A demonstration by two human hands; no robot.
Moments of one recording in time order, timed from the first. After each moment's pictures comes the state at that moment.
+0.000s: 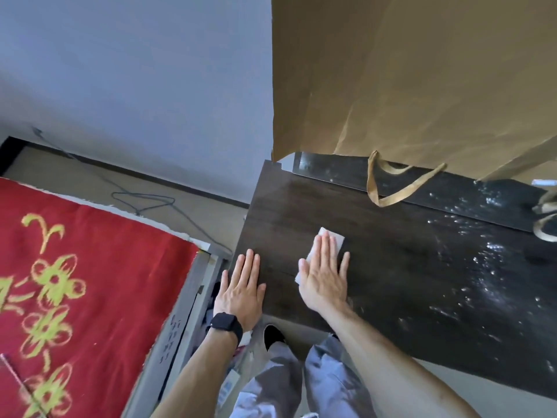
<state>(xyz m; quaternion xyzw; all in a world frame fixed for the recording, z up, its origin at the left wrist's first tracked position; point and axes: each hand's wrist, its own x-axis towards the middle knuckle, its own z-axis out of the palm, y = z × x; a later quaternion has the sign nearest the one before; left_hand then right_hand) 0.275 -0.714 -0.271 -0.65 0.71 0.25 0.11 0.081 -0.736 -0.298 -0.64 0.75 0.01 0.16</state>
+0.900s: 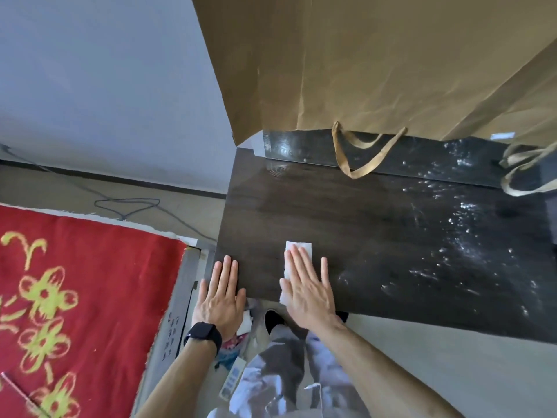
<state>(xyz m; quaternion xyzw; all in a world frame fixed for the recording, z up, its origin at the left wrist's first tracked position) 0.292 -0.678 -0.273 -0.63 0.73 0.23 0.16 0.077 -0.662 -0.295 -0.72 0.67 0.00 0.16</state>
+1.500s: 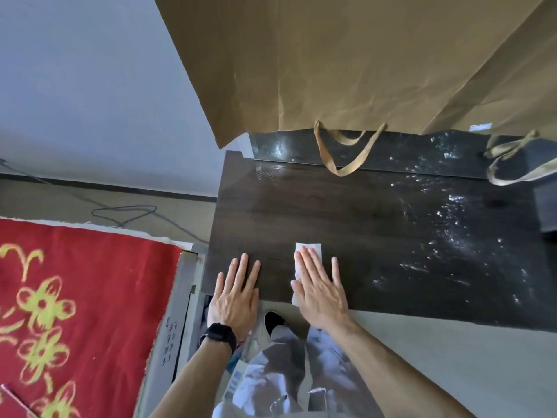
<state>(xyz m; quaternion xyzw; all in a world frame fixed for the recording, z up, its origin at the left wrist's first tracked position) 0.255 -0.674 -0.276 -0.60 0.78 0.17 0.10 0.039 -0.649 -0.291 -0.71 0.69 0.00 0.15</state>
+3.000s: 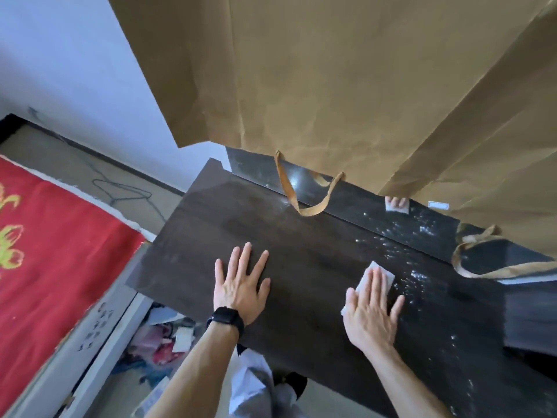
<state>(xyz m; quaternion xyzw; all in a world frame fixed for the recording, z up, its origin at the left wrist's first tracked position) 0.063 -0.723 -0.265 -0.72 0.67 0.18 0.07 -0.211 -0.703 -0.300 -0.61 0.78 0.03 0.13</state>
